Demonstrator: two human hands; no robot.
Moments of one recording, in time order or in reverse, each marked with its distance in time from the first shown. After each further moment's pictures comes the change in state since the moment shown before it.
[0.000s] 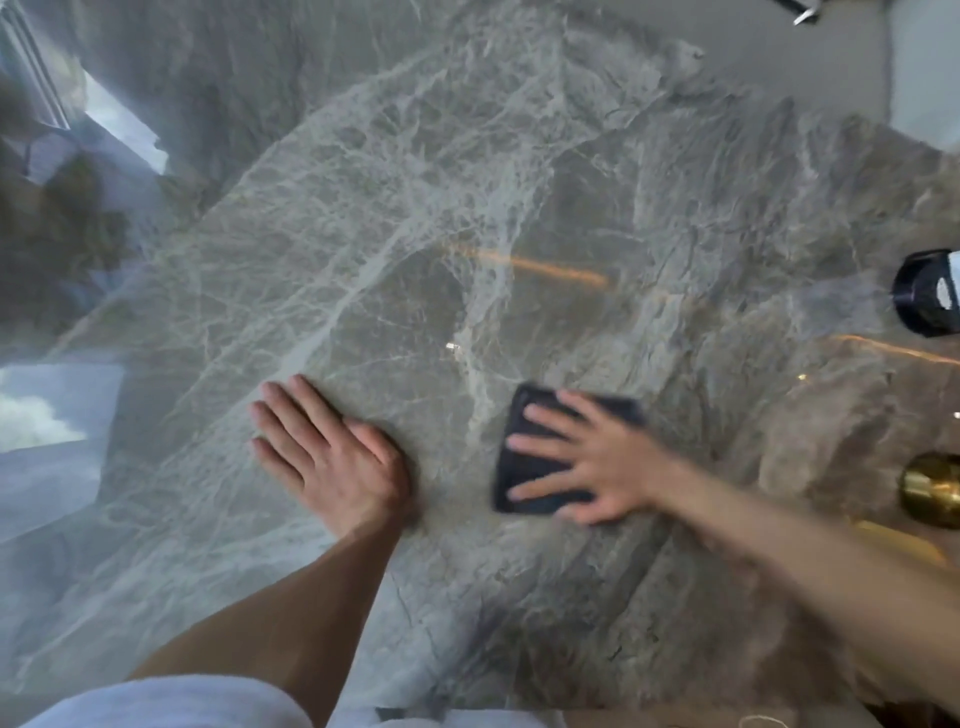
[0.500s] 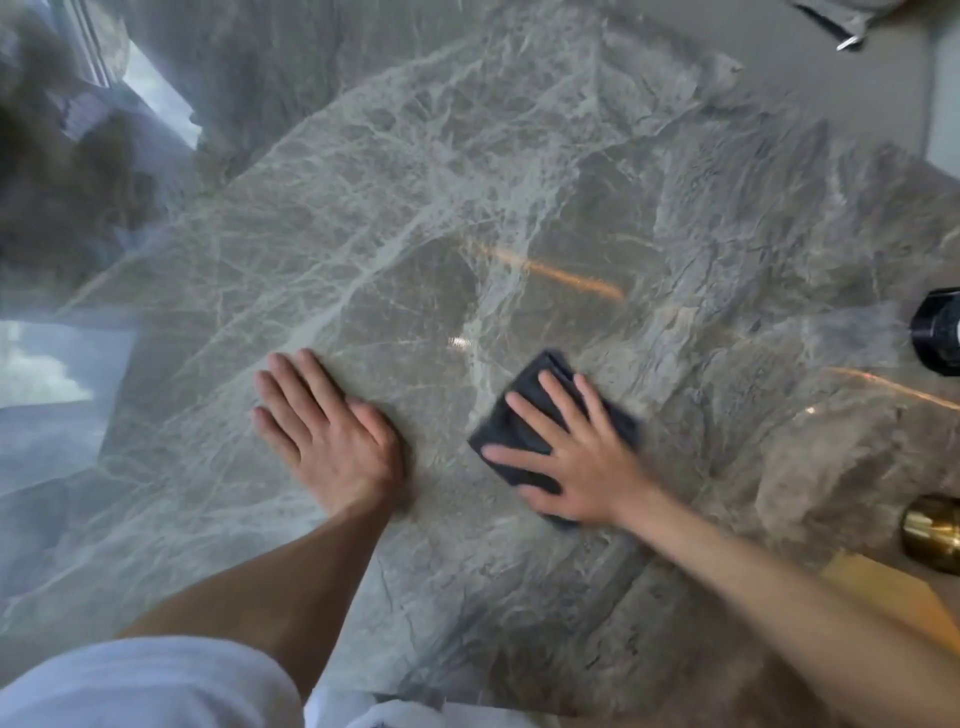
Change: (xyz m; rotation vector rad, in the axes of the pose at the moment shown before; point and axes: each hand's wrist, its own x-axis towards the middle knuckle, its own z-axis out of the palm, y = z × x) left_hand 0.000 0.001 -0.004 -0.028 -0.017 0.011; right_hand 0.022 -0.021 -0.006 0.040 0.057 0.280
